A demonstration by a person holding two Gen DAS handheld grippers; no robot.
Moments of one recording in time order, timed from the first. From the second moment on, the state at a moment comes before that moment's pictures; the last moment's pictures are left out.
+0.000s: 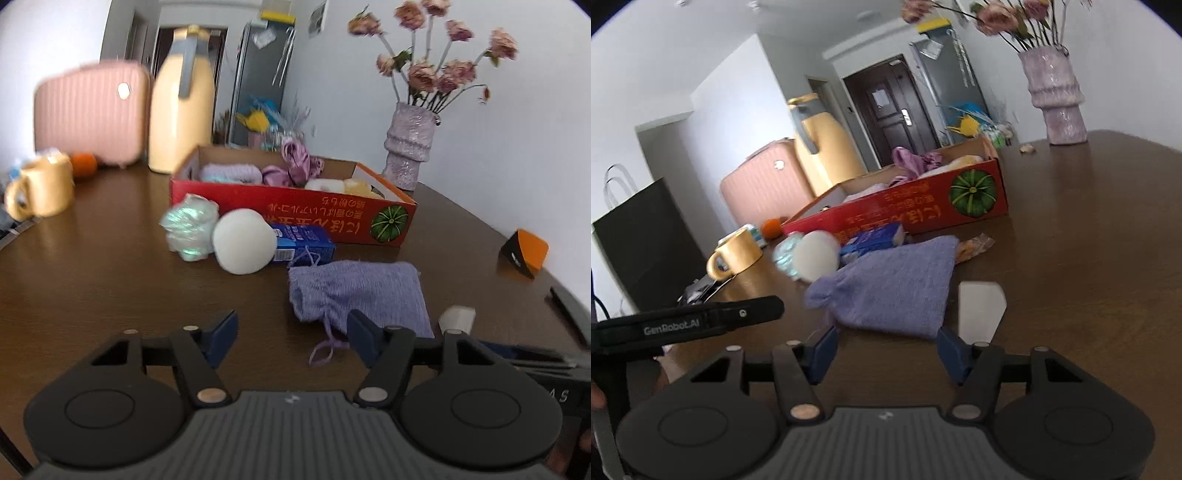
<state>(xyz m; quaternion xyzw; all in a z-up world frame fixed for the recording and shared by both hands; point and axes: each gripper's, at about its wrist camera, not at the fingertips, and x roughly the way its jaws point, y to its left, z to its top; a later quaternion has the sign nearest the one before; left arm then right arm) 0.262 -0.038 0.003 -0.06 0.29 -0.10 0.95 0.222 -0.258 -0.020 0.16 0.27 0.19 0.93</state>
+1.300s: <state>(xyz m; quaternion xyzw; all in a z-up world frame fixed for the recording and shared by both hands) 0.214 -0.025 0.028 -0.11 0.29 -0.18 0.93 0.194 -0.240 0.016 0.14 0.24 0.21 0.94</state>
